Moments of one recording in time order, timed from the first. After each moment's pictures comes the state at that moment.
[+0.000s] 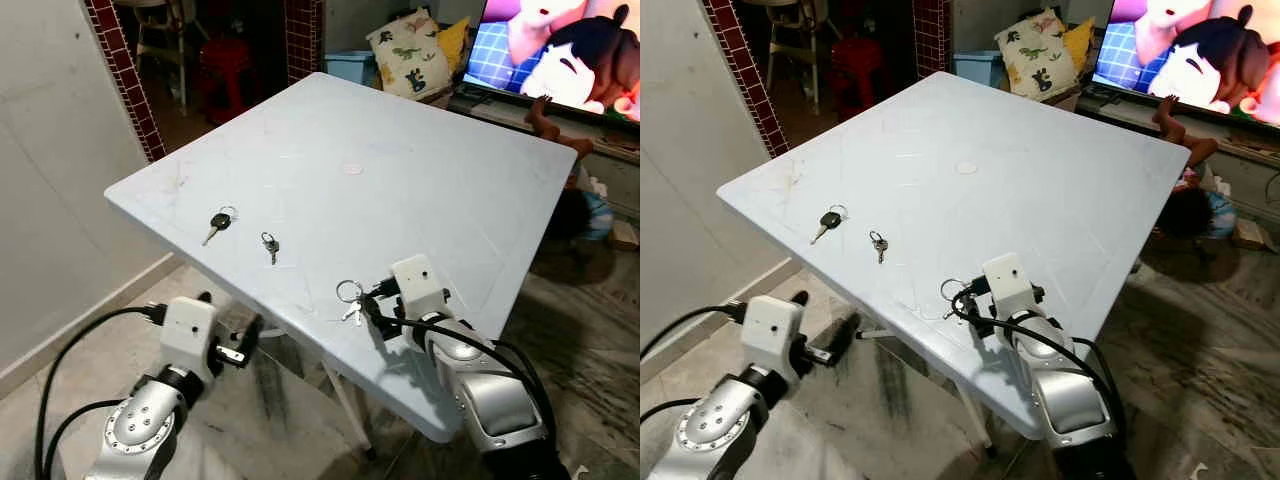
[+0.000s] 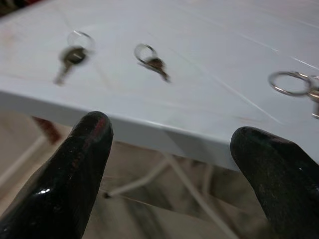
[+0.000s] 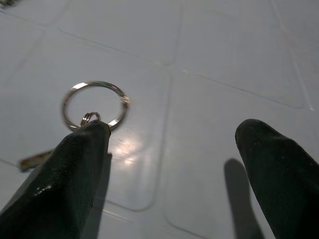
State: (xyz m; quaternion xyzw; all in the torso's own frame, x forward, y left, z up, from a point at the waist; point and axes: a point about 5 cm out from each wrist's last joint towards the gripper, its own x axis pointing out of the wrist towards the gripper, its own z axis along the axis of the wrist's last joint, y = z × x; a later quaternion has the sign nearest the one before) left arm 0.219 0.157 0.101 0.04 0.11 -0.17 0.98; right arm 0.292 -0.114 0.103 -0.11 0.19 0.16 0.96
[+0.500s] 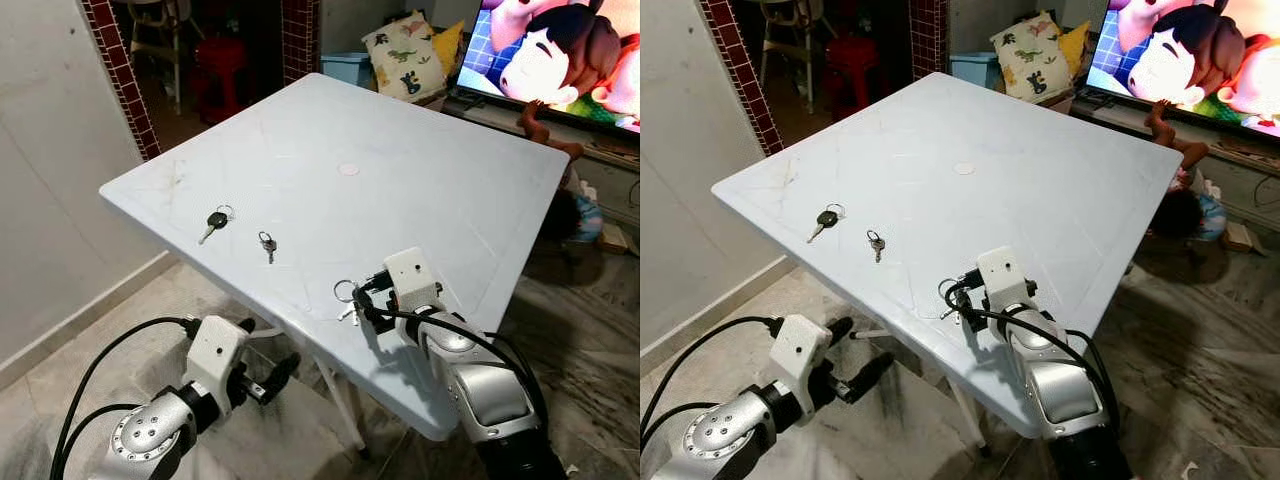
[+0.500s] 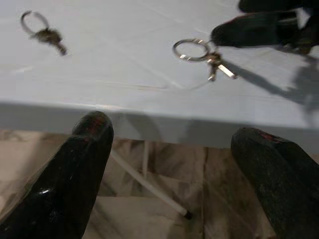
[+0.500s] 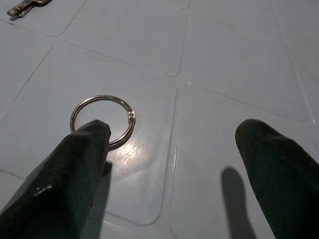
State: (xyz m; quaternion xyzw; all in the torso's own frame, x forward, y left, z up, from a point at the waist) left arm 0.205 0.139 0.097 0.02 0.14 -0.31 0.94; right arm 0.297 -0.109 0.107 -0.11 0.19 0.17 0.96
